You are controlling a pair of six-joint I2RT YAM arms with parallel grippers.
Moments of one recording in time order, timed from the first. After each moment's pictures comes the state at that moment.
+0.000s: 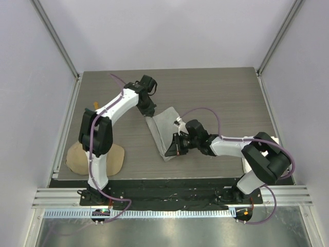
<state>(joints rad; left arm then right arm) -0.46 1.96 1.65 -0.89 -0.09 -1.00 0.75 1.55 0.63 0.24 -0.54 0.66</state>
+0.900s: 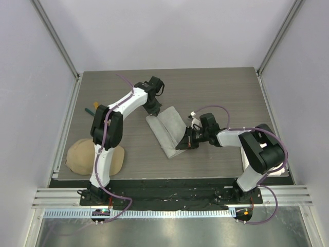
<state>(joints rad) -0.50 2.17 1.82 -0.89 -0.17 -1.10 0.45 1.65 0.63 0.20 -0.78 0.63</state>
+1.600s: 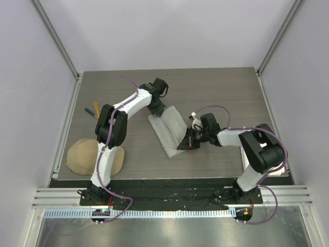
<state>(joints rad) -0.52 2.24 1.87 -0.85 -0.16 -1.09 0.43 1.66 0.64 0.16 -0.76 0.60</state>
